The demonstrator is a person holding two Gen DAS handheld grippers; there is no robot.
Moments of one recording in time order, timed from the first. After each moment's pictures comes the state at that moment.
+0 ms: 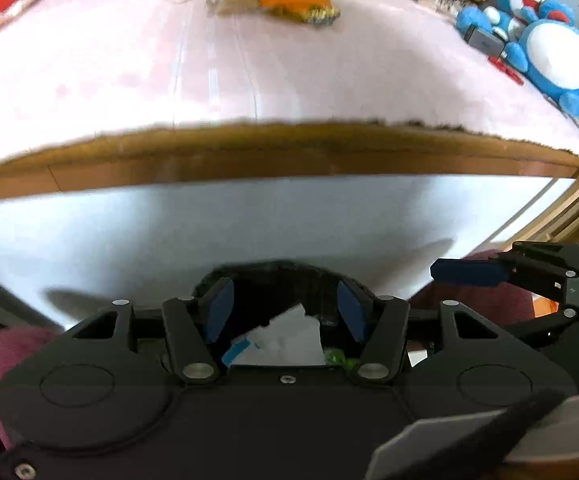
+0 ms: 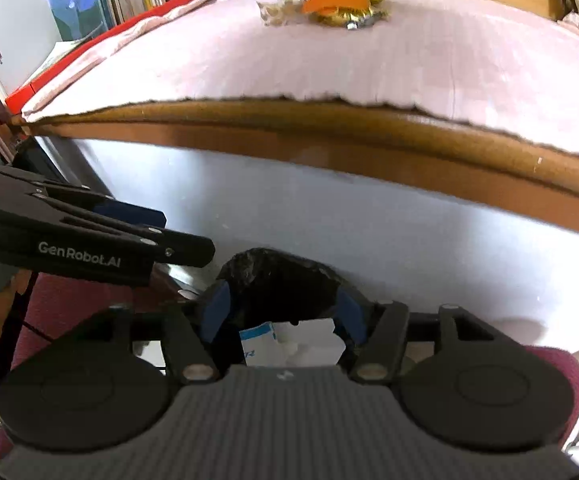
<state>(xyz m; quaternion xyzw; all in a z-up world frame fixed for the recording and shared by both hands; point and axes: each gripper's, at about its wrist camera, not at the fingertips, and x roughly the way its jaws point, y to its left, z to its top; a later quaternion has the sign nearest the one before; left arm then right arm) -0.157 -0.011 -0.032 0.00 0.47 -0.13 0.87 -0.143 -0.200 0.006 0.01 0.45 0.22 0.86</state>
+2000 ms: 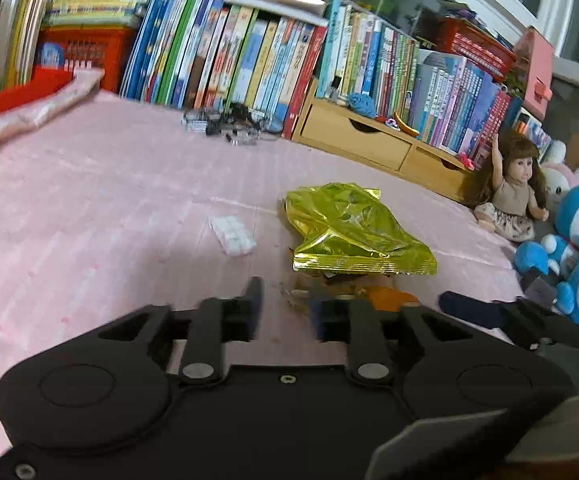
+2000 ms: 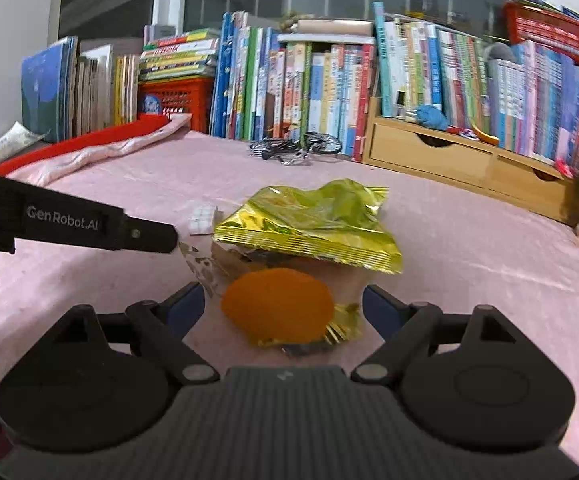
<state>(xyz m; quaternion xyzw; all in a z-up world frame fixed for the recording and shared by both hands) 0.036 0.034 0.034 -0.14 0.30 -0.07 0.94 0.051 -0.154 0.050 -0.08 0.27 0.21 0.94</state>
